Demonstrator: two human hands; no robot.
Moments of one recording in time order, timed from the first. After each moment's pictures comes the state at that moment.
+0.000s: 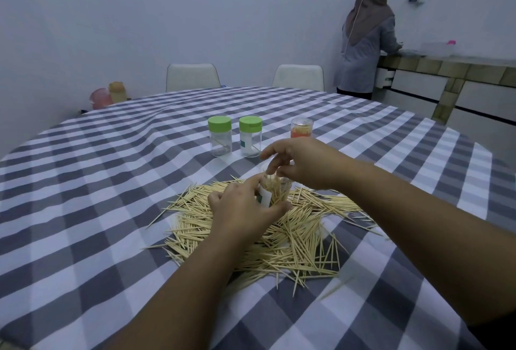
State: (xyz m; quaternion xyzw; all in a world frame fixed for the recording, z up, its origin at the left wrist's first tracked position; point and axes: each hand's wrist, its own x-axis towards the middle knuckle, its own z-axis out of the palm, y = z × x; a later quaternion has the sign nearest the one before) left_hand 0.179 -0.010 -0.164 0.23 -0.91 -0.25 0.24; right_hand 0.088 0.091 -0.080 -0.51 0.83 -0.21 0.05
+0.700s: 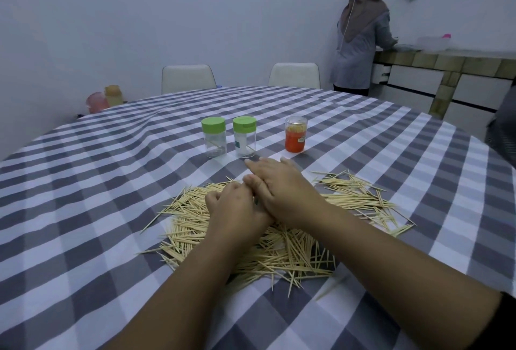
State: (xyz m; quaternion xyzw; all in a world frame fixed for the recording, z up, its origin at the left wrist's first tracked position) left_hand 0.178 -0.010 -0.166 0.18 -0.93 -0.21 0.25; right_hand 0.101 0.076 -0.139 -0.50 0.83 -0.23 -0.06
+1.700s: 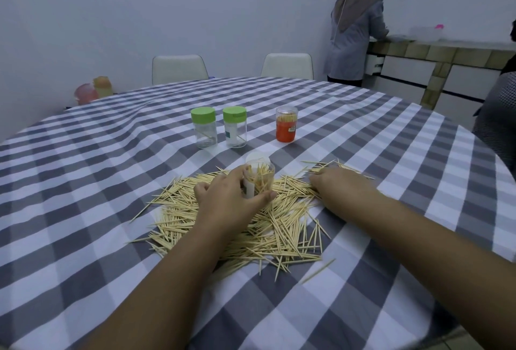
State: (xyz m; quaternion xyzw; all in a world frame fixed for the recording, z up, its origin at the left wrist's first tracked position) left_hand 0.178 -0.009 -0.168 0.21 -0.92 -0.24 0.24; right_hand 0.051 0.153 -0.154 -0.40 0.91 0.11 -0.08
